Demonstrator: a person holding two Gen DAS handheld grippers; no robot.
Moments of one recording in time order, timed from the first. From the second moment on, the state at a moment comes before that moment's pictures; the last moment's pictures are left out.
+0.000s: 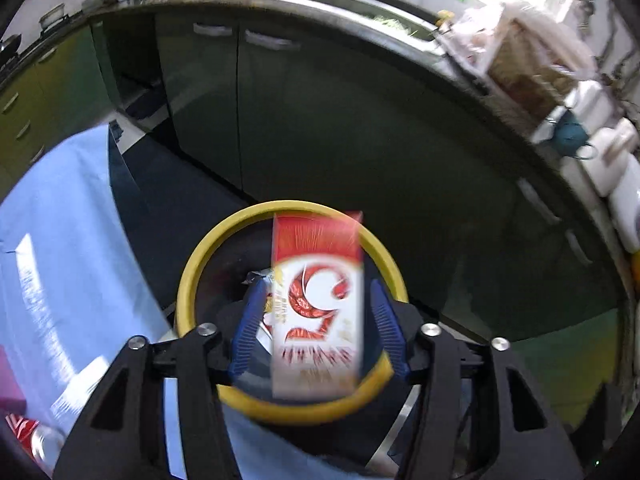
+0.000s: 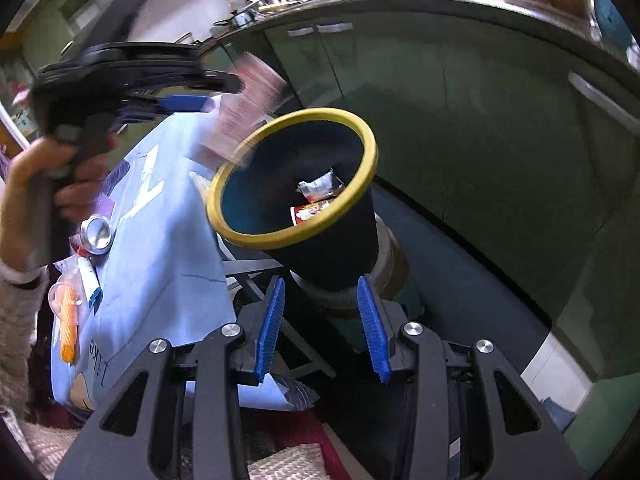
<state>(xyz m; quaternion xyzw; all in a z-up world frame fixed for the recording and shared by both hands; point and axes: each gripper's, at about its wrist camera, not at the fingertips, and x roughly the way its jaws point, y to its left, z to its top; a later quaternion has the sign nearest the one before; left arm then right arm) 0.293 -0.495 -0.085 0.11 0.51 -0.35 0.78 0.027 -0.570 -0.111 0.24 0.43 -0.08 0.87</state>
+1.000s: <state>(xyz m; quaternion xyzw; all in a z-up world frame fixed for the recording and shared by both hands) 0.262 0.032 0.006 -0.08 0.21 -0.15 0.96 0.222 -0.267 -0.022 -0.09 0.44 0.24 0.86</state>
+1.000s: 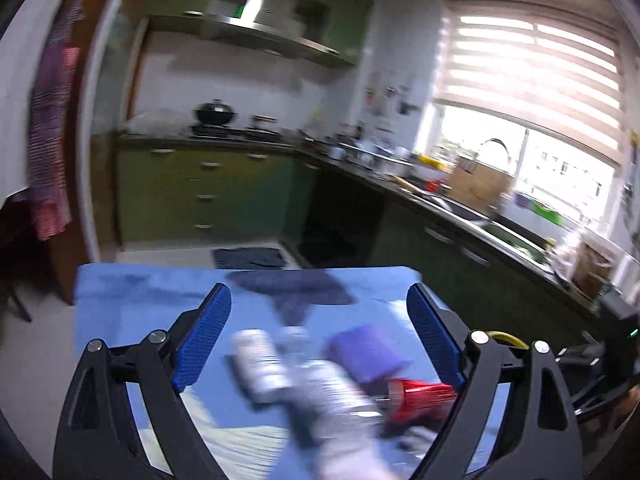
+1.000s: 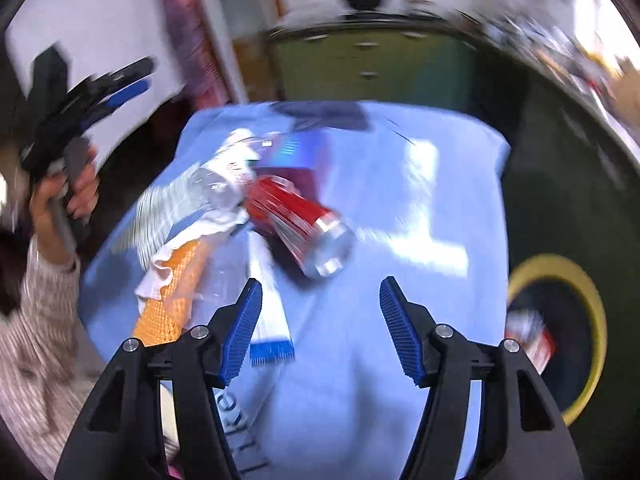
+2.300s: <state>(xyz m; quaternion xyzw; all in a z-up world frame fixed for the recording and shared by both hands) 0.270 0.061 -0.050 -0.09 0.23 -0.17 0.95 0.301 -0.301 -0.055 -0.19 0.55 0.21 0.79</state>
